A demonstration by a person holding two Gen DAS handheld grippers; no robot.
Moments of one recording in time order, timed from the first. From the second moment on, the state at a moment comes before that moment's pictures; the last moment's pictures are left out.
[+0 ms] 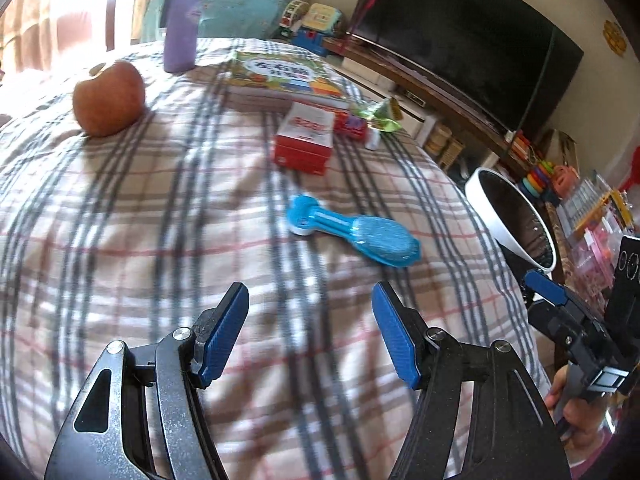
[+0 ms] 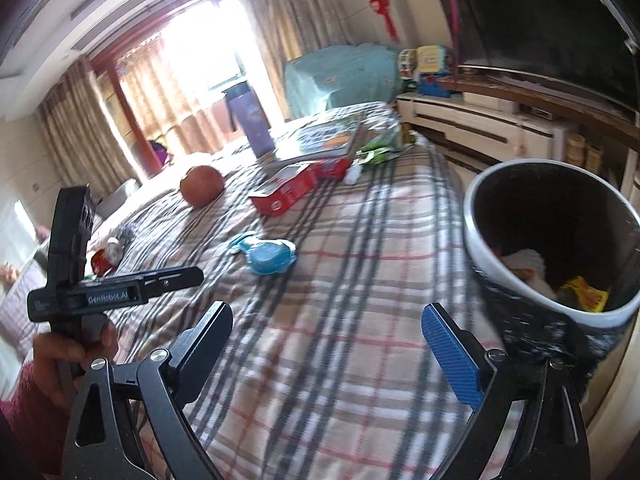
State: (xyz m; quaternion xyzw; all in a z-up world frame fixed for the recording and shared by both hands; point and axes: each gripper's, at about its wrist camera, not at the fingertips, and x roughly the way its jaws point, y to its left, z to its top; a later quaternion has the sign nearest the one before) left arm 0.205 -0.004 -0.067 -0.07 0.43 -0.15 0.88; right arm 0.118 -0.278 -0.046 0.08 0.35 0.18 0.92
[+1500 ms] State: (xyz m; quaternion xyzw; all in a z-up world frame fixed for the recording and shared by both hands) left arm 0.309 -0.042 -0.074 0.02 0.43 -0.13 0.89; right arm 0.173 -0.288 -0.072 0.07 0.41 0.14 0.90
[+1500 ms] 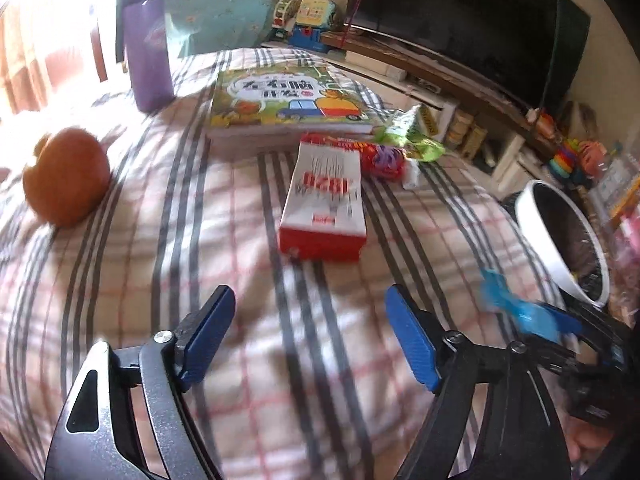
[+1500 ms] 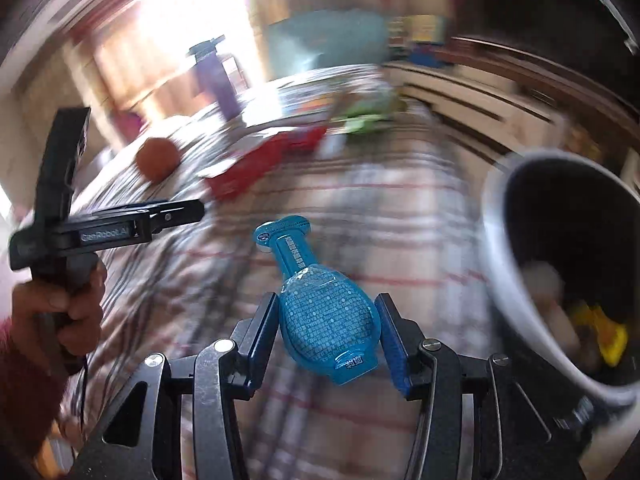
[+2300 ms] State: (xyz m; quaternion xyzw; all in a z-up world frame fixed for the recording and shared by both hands) left arm 0.237 -0.051 -0.063 0.01 0.41 -0.18 0.89; right arm 0.149 -0.295 -0.069 0.09 0.40 0.11 0.91
